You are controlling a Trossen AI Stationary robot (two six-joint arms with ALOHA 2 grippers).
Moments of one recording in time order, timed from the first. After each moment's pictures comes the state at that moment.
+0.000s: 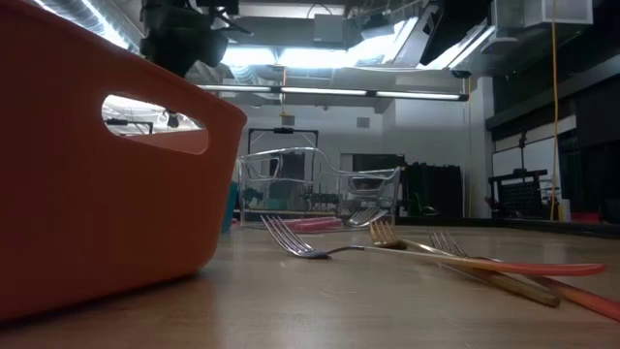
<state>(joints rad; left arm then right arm) 0.24 1.37 1.24 -1.25 -0.02 -0.48 -0.10 1.28 1.34 -1.02 0.04 -0.09</state>
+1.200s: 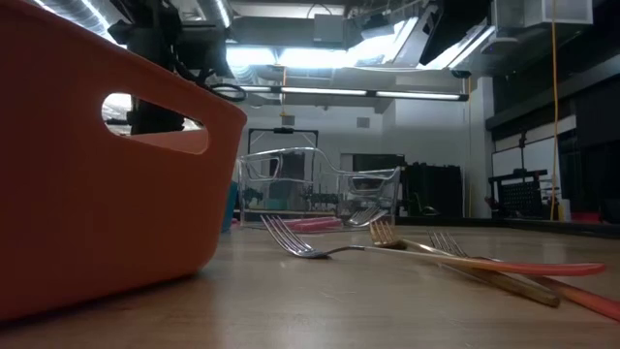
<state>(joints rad) 0.26 1.37 0.86 -0.86 -0.01 -0.35 -0.10 1.28 1.34 -1.02 0.04 -0.09</state>
